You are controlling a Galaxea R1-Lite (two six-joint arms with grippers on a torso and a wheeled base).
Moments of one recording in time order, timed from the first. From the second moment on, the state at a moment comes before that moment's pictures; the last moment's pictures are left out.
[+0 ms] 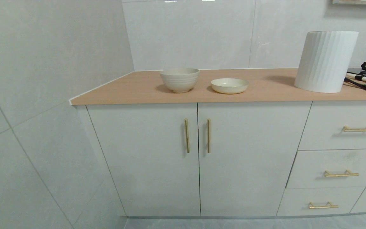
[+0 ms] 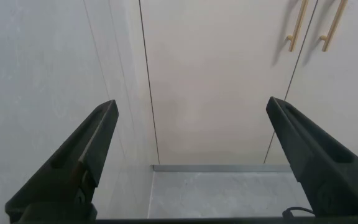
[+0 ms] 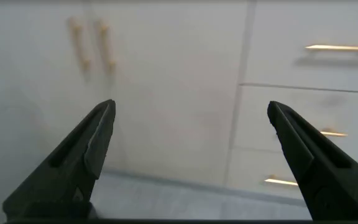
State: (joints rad) left arm 0.01 0.00 0.00 0.00 -0.01 0.00; right arm 0.04 0.13 -0.20 0.06 0.18 0.02
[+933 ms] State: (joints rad) left arm 0.01 0.00 0.00 0.00 -0.01 0.00; right arm 0.42 1.46 -0.81 -0.27 0.39 0.13
